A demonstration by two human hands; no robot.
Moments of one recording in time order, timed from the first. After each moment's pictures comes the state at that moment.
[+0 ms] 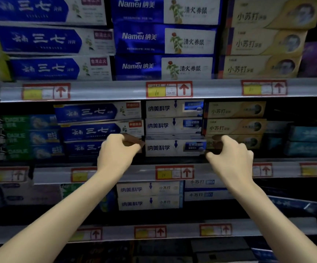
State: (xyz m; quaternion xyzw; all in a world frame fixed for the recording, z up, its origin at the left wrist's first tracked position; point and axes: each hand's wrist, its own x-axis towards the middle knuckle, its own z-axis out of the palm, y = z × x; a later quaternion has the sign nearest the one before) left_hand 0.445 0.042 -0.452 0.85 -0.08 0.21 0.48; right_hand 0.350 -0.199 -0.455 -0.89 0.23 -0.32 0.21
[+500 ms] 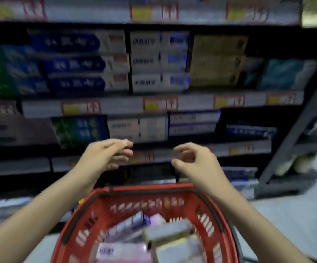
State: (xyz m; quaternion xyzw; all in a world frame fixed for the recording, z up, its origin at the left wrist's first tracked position) left_hand 0.316 0.099 -0.557 0.76 -0.07 -0.11 0.63; right_hand 0.217 -0.131 -0.566 -0.89 0.14 -0.15 0.40
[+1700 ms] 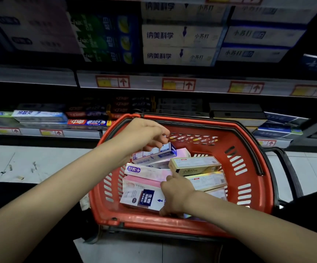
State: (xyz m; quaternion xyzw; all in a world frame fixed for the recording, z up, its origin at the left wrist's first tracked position) left_hand 0.280 0.130 -0.669 0.79 0.01 -0.30 0.53; right_hand 0.183 0.006 -0.787 -0.93 -0.12 0.34 0.02
